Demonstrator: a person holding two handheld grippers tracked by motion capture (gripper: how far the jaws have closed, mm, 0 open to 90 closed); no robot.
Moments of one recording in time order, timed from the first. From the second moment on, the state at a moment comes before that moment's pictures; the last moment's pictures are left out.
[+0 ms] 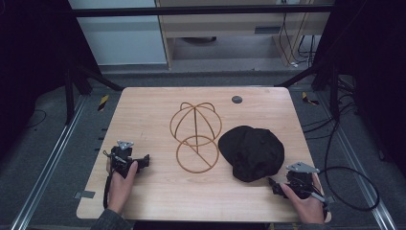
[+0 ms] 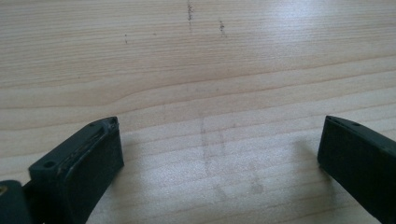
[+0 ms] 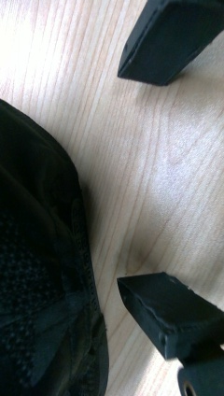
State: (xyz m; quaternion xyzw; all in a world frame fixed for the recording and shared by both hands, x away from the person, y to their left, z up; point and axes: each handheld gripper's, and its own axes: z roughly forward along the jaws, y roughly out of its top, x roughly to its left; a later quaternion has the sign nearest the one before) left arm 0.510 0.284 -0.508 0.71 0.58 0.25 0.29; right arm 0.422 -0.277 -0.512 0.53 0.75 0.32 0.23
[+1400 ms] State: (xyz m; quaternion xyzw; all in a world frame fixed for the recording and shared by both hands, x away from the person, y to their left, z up) left arm 0.510 0.284 -0.508 0.72 0.58 0.25 0.30; right arm 0.451 -0.239 -0.370 0.47 0.83 0.25 0.17
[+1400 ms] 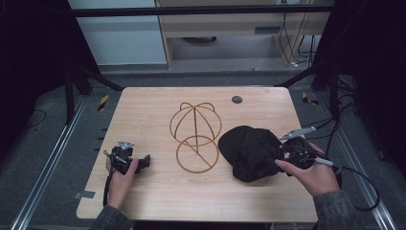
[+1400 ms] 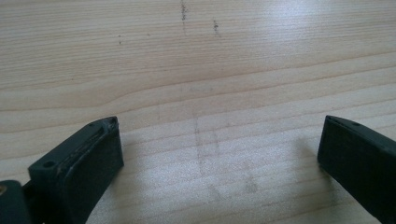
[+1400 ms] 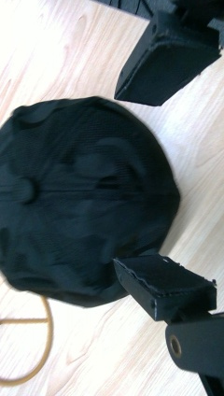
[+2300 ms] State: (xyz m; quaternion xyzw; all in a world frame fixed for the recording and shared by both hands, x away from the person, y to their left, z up) left arm 0.509 0.279 -0.508 0.73 0.57 0.25 0.30; right arm 0.512 -0.212 -0.387 0.49 0.83 0.22 0.13
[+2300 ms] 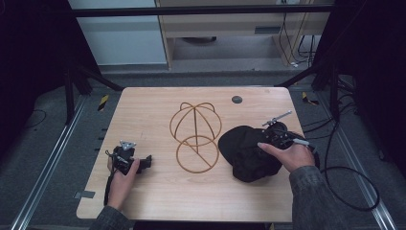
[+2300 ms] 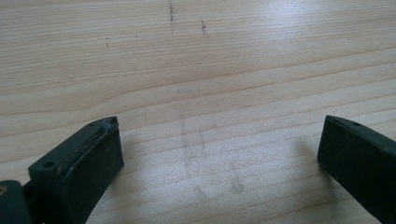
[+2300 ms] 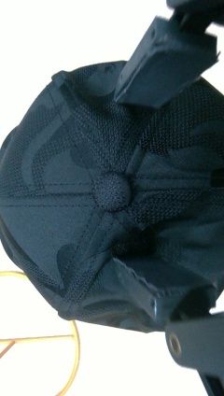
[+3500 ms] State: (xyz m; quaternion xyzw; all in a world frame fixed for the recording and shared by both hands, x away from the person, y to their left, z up) left arm 0.509 0.277 -0.508 0.73 0.57 0.24 0.30; right arm 0.520 -0.219 -0.386 0.46 0.85 0.24 0.09
